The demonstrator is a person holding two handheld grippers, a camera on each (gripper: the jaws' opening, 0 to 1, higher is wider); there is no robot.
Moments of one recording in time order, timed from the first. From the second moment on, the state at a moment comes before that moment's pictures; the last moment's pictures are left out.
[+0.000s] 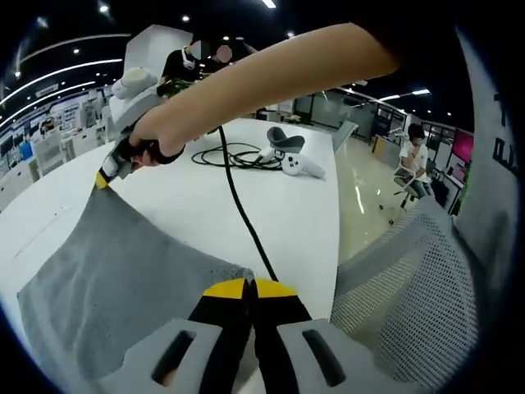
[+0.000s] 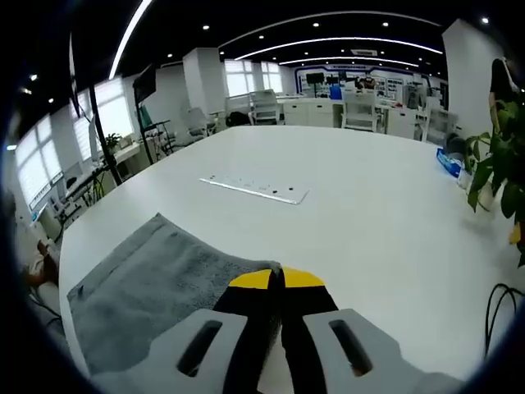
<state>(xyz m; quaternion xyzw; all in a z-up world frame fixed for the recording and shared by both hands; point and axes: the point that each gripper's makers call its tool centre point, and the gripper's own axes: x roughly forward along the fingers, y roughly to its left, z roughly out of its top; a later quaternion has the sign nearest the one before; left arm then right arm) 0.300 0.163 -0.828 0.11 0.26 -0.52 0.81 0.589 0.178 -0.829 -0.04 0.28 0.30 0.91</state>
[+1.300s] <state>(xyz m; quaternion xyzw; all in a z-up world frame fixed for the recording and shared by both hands) 0.284 0.257 -0.762 0.07 0.20 -0.41 0.89 0.566 0.250 -0.740 0.01 0.24 0.33 0.91</state>
